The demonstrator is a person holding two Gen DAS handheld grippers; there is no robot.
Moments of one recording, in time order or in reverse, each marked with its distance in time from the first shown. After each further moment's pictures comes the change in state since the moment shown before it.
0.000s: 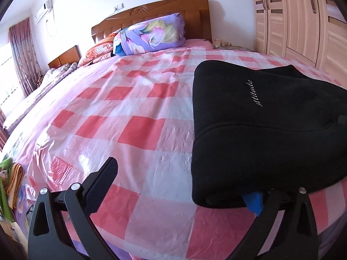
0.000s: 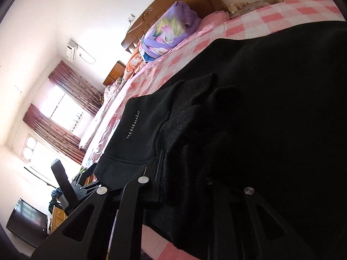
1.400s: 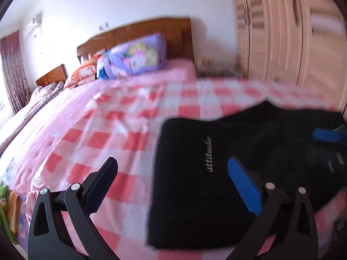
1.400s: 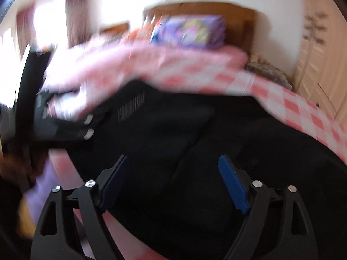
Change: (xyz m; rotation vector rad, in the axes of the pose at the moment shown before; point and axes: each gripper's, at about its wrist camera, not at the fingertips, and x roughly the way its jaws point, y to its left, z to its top) left arm -0.013 -0.051 0.073 0.080 -0.058 -0.060; right arm 0.040 0.090 -0.017 -0.652 0.098 -0.422
